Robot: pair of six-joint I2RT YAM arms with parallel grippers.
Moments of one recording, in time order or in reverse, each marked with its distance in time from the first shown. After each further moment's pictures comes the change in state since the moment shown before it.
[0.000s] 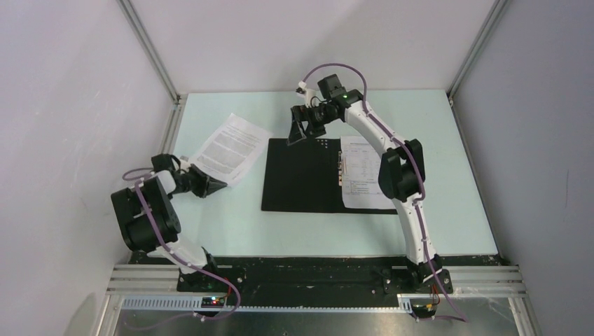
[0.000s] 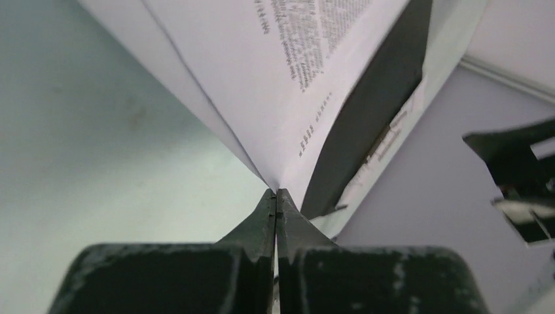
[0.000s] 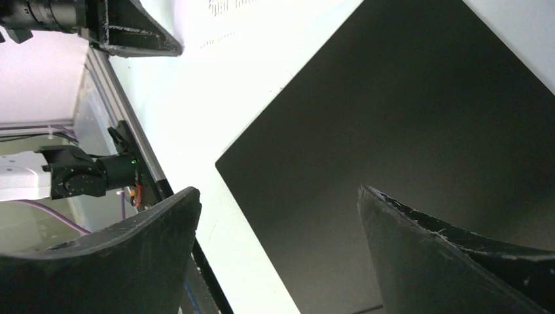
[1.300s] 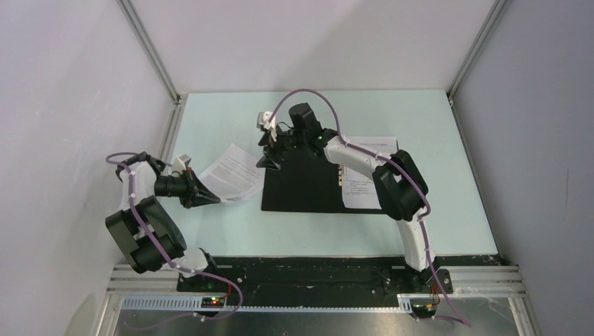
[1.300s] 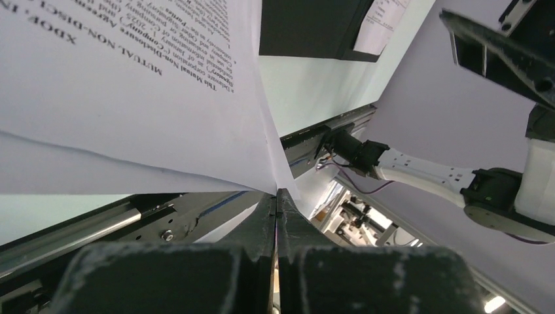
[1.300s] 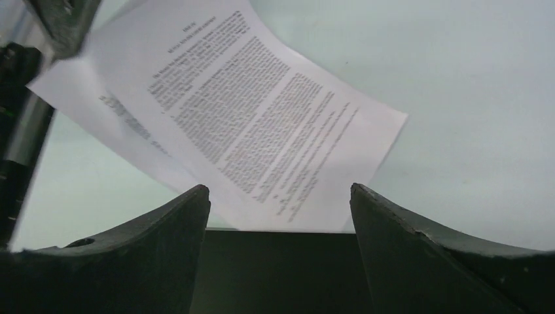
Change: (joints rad) left arm 0.111 -0.157 0.293 -1.070 0.104 0.754; right arm 0.246 -0.180 -0.501 0.839 -0.051 -0.384
